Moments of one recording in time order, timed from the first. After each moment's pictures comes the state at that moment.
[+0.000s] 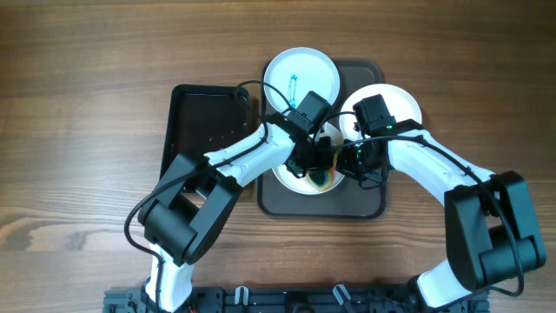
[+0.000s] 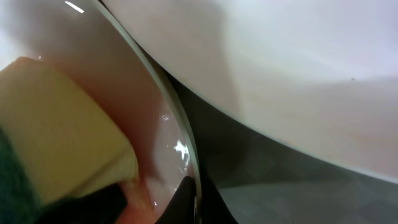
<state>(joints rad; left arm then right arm) -0.71 2.04 1.32 -0.54 0.38 -0.71 0.30 1.74 0.94 -0.62 -0.25 0.60</state>
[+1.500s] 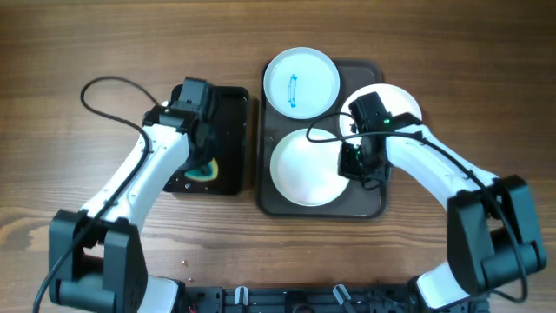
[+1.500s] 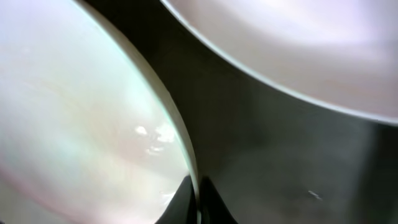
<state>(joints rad) -0.22 1.62 1.08 -0.89 -0.14 -0.64 0.32 1.71 1.03 -0.83 -0.16 0.48</state>
